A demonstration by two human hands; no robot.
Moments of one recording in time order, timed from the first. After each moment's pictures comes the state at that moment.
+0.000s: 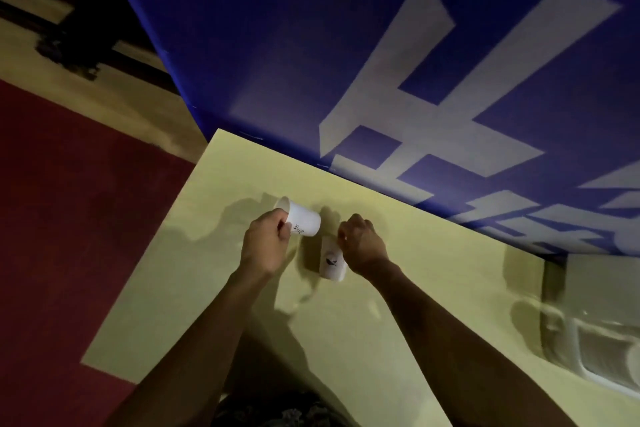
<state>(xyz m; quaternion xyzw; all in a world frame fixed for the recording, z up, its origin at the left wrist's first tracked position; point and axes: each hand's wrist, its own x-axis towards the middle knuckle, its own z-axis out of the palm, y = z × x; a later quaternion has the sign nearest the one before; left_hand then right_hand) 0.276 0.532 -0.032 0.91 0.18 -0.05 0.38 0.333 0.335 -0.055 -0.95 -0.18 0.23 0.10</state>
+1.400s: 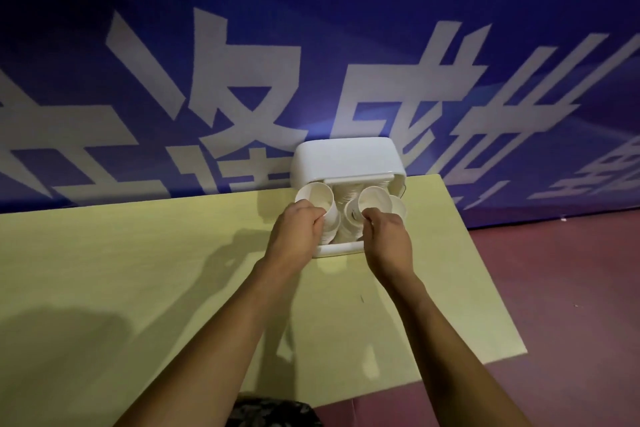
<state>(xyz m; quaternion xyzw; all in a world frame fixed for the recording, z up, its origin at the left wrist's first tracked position) 0.174 -0.044 0.109 0.93 -0.19 -0.03 0.32 0.118 -0.212 0.094 -0.96 0.16 -0.09 0.22</state>
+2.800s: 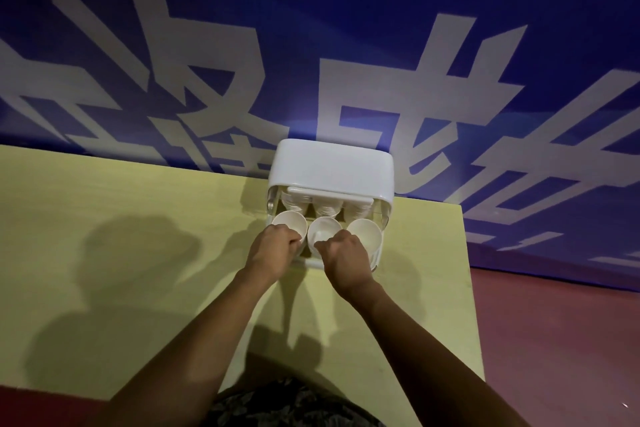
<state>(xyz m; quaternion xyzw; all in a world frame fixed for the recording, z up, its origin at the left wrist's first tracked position) 0.197 -0.149 0.036 0.96 -0.01 -0.15 0.22 0.182 -0.308 0.025 -0.98 -0.17 0.05 0.03</state>
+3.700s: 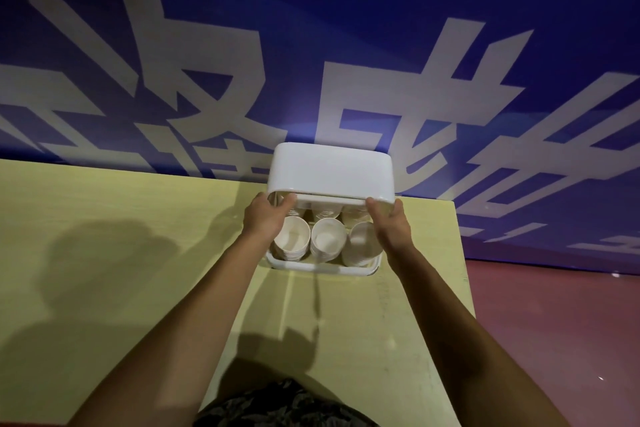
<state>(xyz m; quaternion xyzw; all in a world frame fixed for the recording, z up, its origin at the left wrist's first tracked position) 0.261 -0.131 0.044 0.83 0.25 -0.14 0.47 0.231 -0.359 0.042 -0.79 0.29 0.08 0.54</state>
